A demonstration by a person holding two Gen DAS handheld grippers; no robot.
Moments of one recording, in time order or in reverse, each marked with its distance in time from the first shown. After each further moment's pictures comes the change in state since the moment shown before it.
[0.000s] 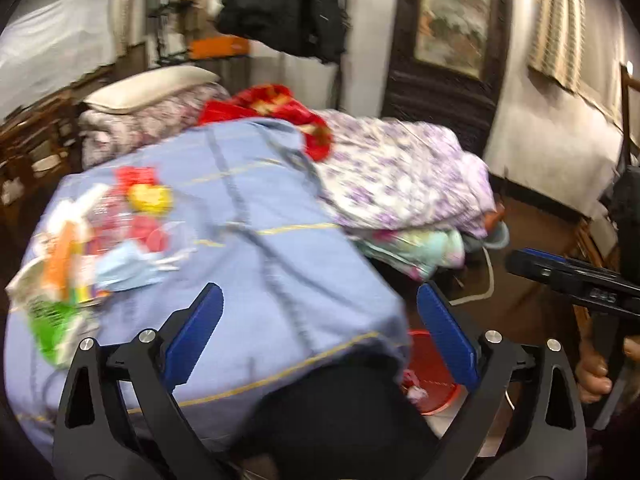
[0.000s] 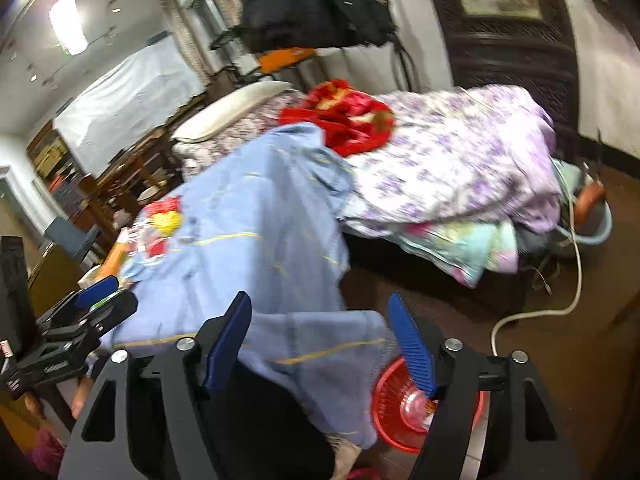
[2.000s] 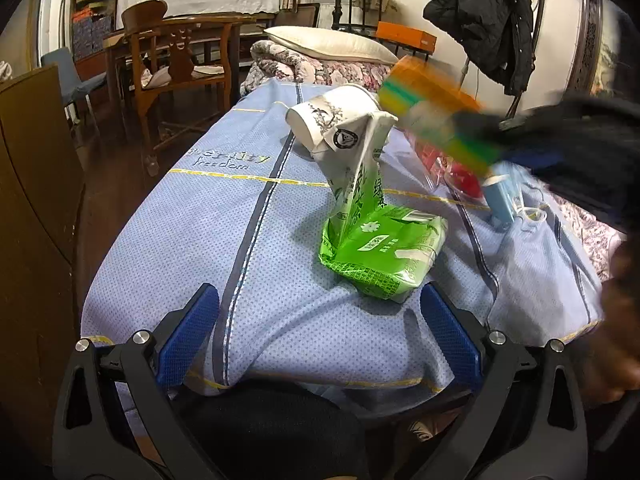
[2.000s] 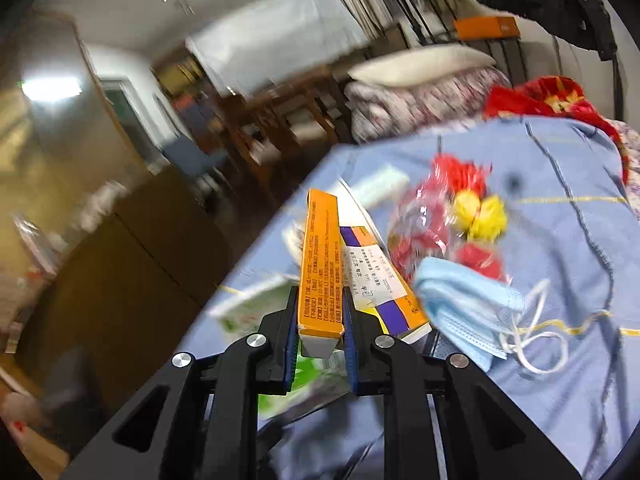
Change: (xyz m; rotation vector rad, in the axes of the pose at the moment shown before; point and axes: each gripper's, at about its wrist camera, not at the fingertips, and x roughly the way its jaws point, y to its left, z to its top) left arm -0.036 0.215 -0.099 -0.398 0.017 0.358; right arm 0.164 0.313 0.012 -0.276 0.120 0.493
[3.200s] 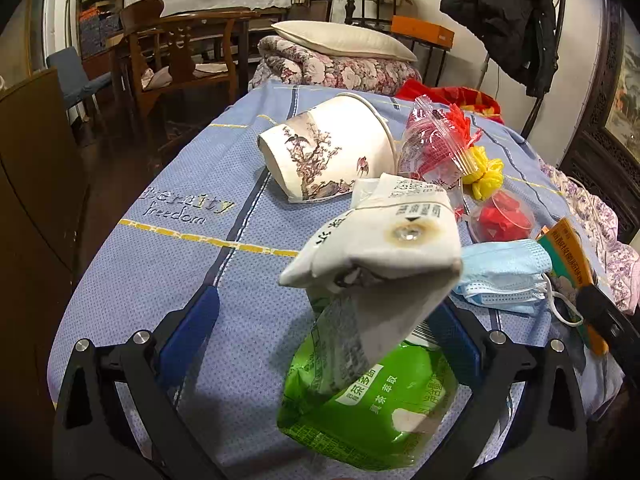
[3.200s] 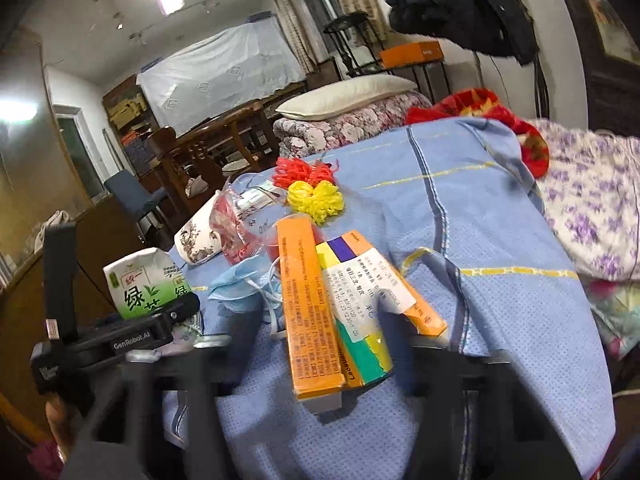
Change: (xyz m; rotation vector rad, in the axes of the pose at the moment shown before) left arm 0.061 -0.026 0.052 -0.011 0.025 0.066; right arm -0.039 -0.082 -0.053 0.037 -0.136 -0.240
